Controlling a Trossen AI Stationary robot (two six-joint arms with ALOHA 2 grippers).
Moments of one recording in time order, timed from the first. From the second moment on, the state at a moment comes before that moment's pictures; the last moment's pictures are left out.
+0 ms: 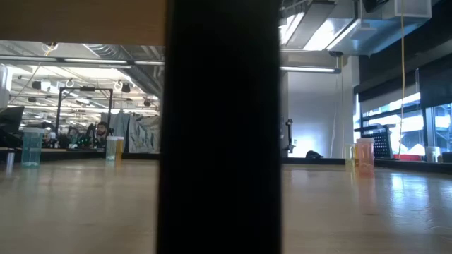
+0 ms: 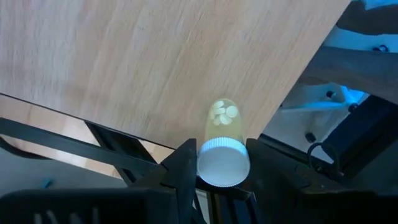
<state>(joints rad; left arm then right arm) -1.20 1.62 1.63 -1.37 0.06 -1.76 0.40 0.67 0.70 -0.25 0.20 0.10</state>
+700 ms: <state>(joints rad) -1.20 1.62 1.63 -1.38 0.05 -1.81 0.40 0.67 0.70 -0.25 0.20 0.10</state>
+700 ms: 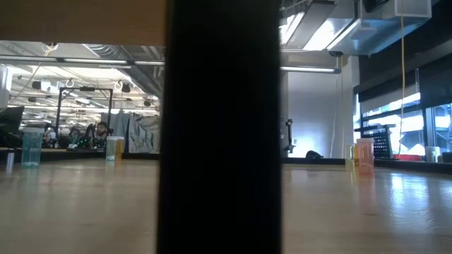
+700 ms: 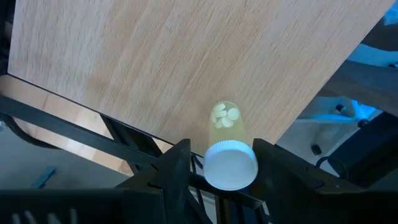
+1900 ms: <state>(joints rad) -1.18 1.60 1.80 -1.53 0.02 -1.80 0.40 0.67 0.70 -0.25 0.20 0.10</state>
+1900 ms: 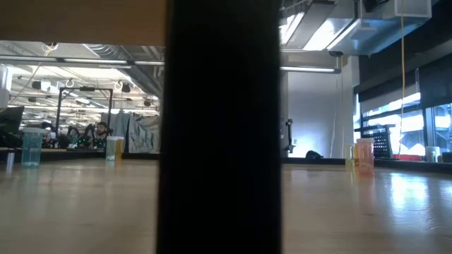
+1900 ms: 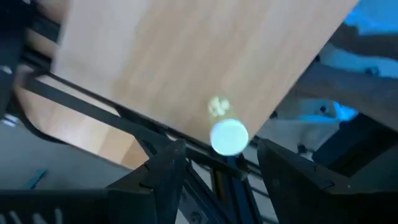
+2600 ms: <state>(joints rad) -0.73 1.57 1.83 -1.57 -0.38 -1.36 0.40 0.67 0.70 -0.25 0.20 0.10</state>
